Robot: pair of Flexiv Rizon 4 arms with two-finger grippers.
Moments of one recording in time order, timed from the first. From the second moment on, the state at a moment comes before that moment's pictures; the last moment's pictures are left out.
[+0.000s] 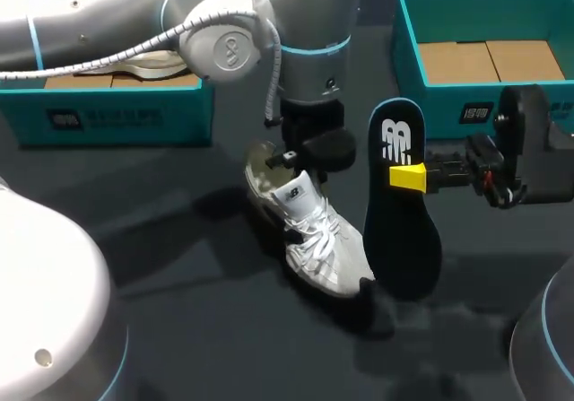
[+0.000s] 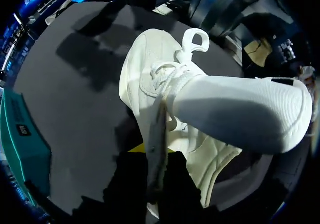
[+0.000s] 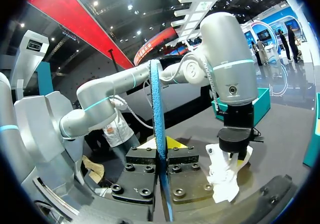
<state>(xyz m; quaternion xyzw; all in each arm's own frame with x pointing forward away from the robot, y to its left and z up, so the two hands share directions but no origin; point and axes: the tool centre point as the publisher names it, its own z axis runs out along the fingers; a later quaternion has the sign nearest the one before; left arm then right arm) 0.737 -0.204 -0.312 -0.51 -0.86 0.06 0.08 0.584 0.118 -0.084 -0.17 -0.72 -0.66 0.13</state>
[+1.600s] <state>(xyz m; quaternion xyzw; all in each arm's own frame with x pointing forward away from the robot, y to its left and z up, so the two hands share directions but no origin) 0.728 -0.254 -0.383 -0.68 -0.72 0.02 0.09 0.584 0.118 -0.084 -0.17 -0.72 -0.66 0.13</state>
